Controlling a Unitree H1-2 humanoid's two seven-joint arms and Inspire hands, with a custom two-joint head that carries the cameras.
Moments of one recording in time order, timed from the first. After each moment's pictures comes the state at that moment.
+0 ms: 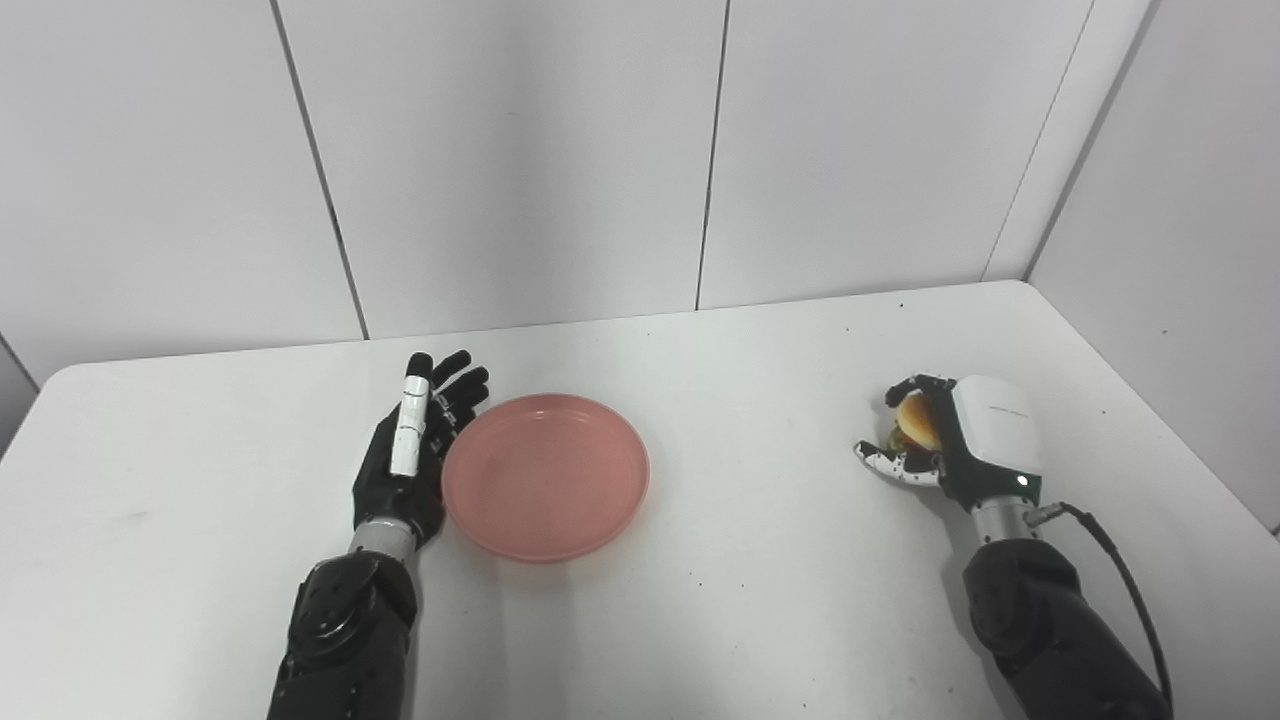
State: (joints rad) left arm -0.56 -0.09 0.07 0.50 -0.23 0.09 -0.10; right arm -0.32 -0.49 0.07 0.40 -0.72 0.05 -0.43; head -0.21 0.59
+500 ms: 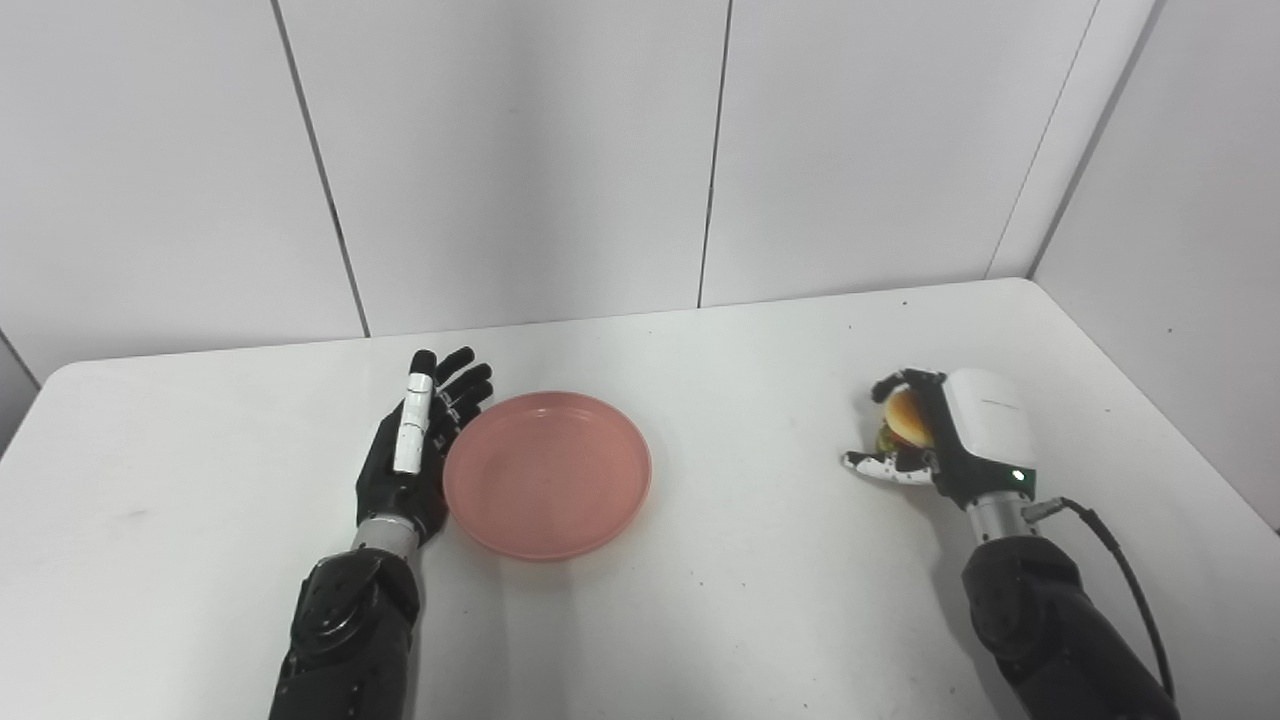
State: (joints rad) left arm -0.56 -0.09 0.07 0.51 -0.23 0.09 -0.10; right arm -0.27 -0.49 0.09 0.11 -0.74 0.06 -0.33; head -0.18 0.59
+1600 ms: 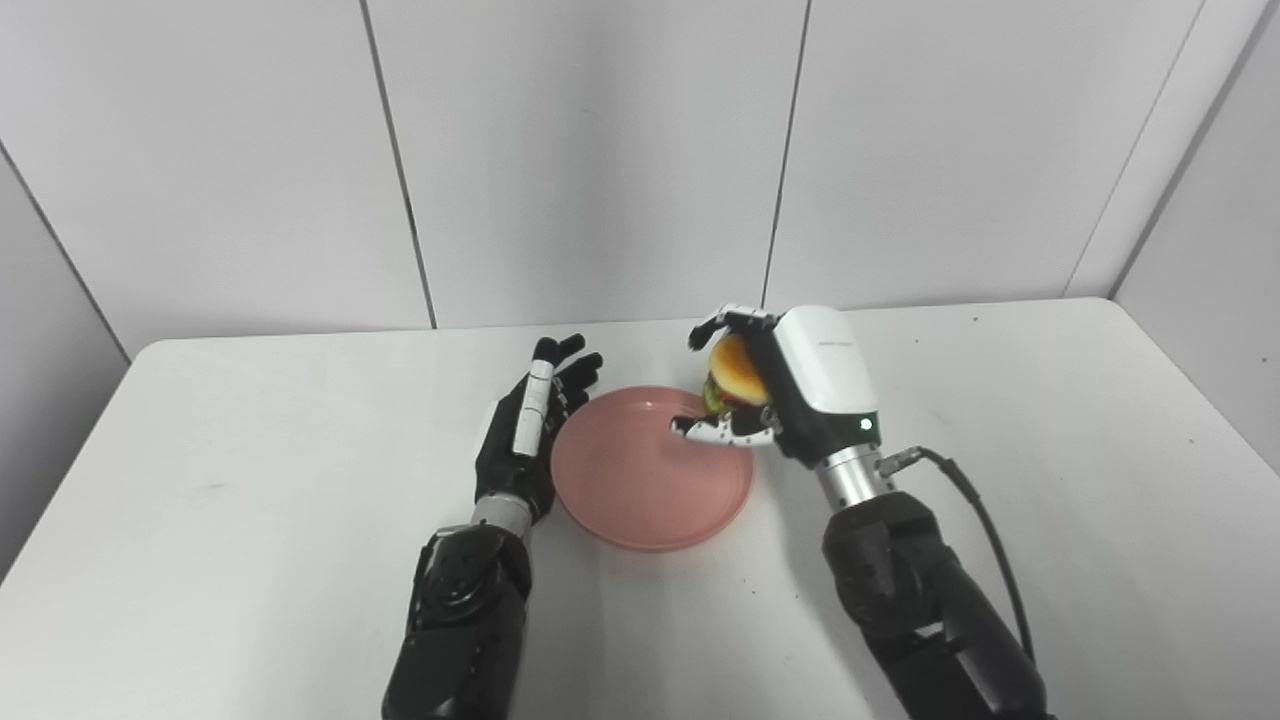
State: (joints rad) left arm -0.63 -0.16 0.05 0.70 -0.17 -0.09 -0.07; right arm -0.47 -0.23 0.27 0.07 -0.81 0.02 -0.18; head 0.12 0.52
